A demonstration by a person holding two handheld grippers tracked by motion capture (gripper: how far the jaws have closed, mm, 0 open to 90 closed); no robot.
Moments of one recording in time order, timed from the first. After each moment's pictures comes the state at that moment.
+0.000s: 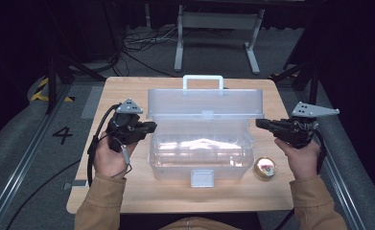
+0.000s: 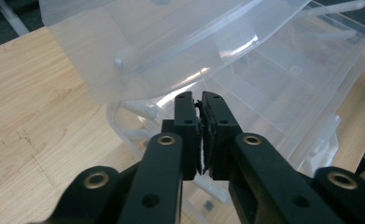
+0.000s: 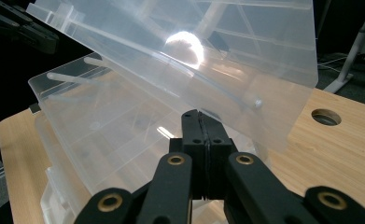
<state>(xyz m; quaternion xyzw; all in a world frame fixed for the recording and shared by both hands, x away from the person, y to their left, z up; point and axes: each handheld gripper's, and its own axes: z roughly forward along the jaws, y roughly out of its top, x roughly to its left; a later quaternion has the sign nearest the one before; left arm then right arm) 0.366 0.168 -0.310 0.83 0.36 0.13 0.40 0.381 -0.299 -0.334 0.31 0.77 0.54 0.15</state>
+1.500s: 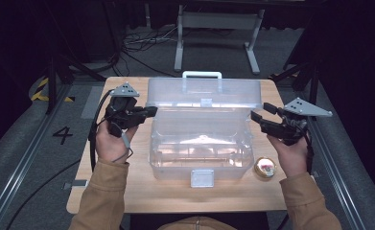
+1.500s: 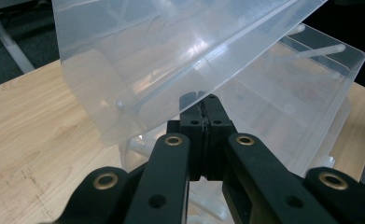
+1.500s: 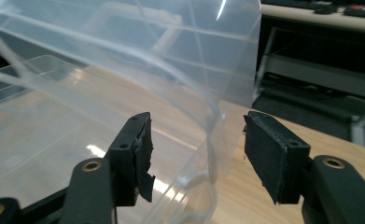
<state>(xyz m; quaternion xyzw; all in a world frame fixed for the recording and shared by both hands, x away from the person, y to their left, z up) 0.393 0.171 -0.289 0.81 0.34 0.13 0.45 0.382 -0.271 -0.326 0.38 0.72 0.51 0.29</state>
